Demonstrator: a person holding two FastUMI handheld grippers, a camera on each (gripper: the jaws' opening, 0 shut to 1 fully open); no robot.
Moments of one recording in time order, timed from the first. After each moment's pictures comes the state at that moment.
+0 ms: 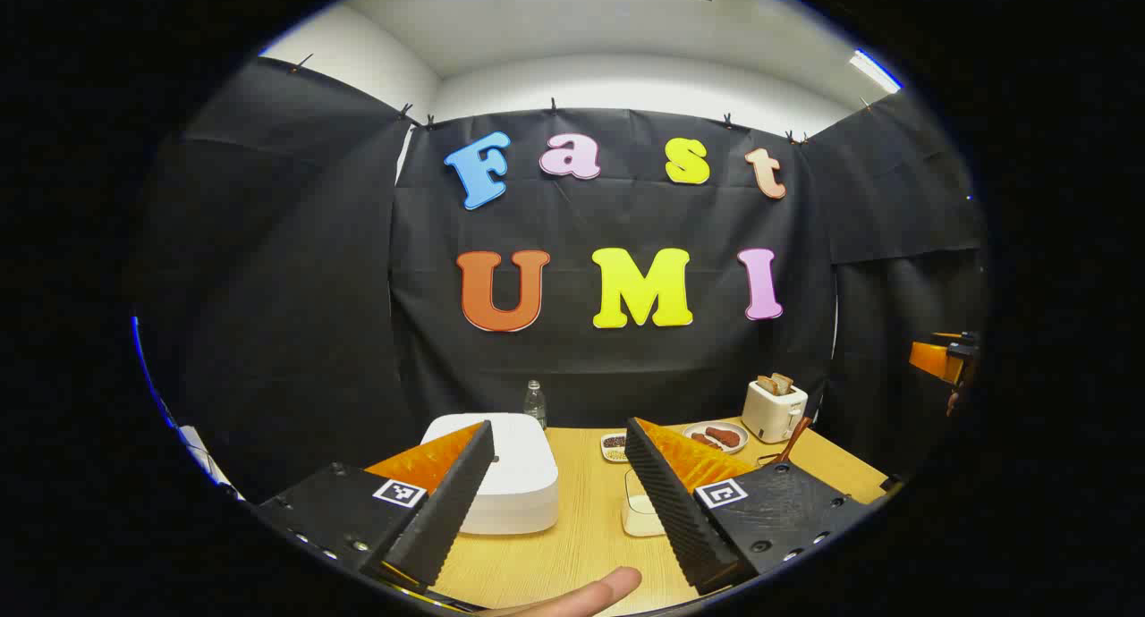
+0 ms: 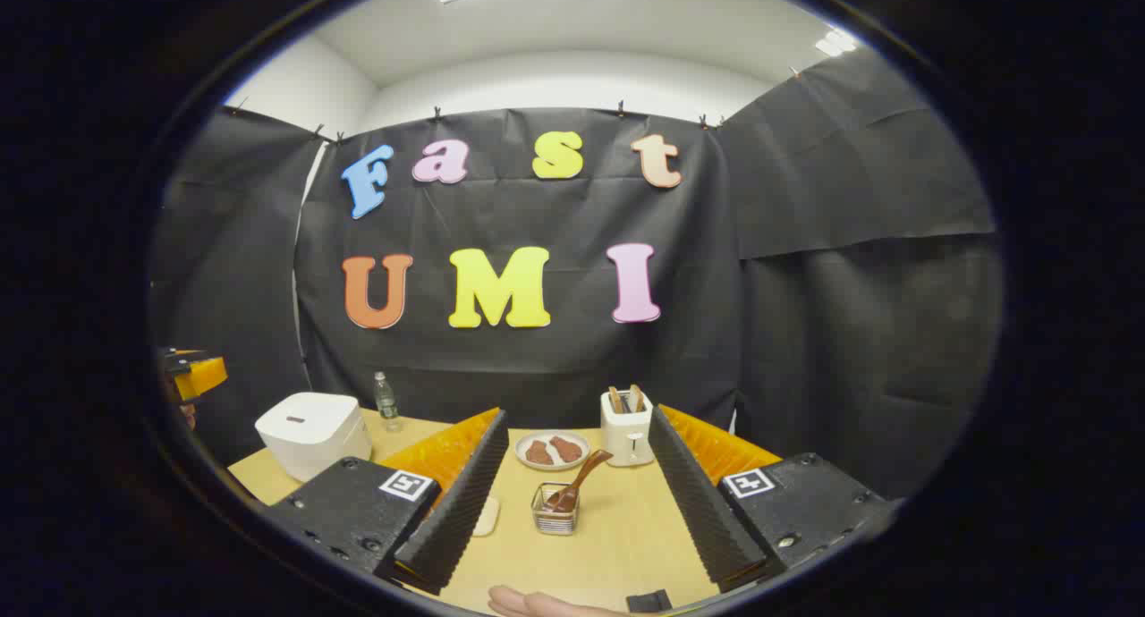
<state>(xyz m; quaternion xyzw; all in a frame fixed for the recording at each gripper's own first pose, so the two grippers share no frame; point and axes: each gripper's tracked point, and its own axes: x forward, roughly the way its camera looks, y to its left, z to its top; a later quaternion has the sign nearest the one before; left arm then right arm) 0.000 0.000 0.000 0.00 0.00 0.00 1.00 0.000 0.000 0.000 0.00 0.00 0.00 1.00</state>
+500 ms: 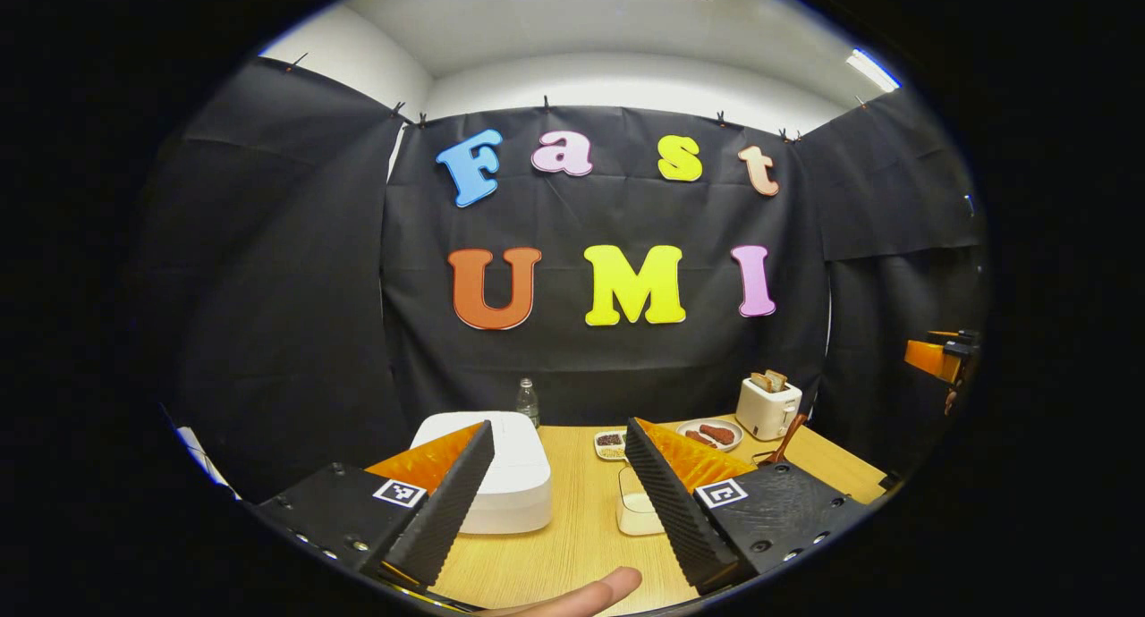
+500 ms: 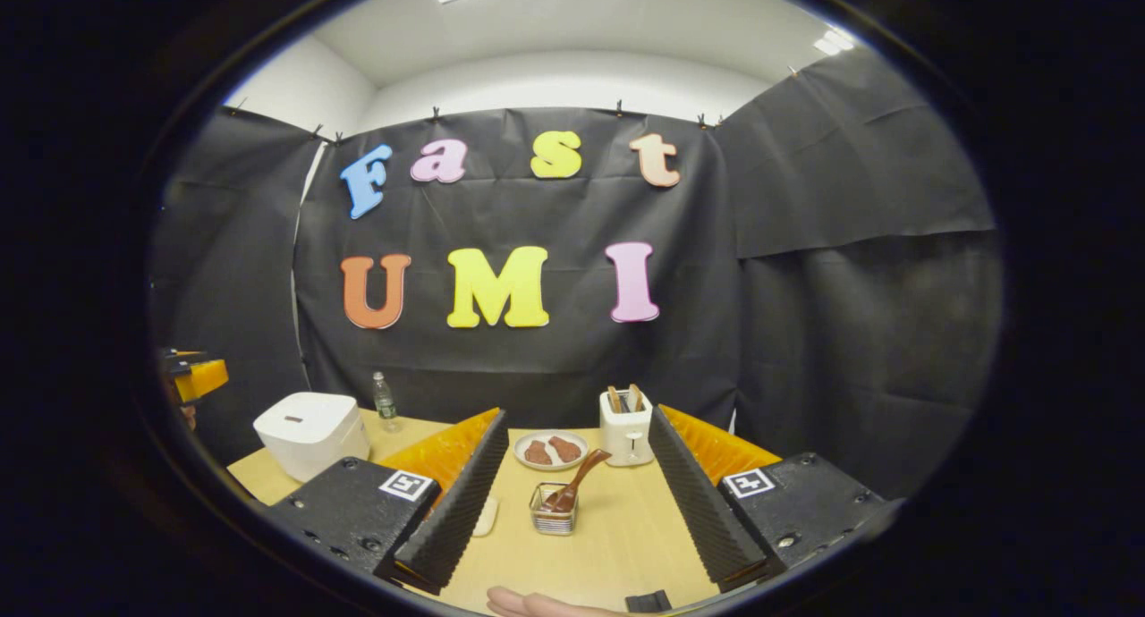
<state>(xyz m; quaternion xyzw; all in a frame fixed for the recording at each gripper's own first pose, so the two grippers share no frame) 0.004 -0.007 -0.003 0.00 0.00 -0.01 1.00 0.004 -0.004 -0.007 0.00 0.00 0.00 1.00</state>
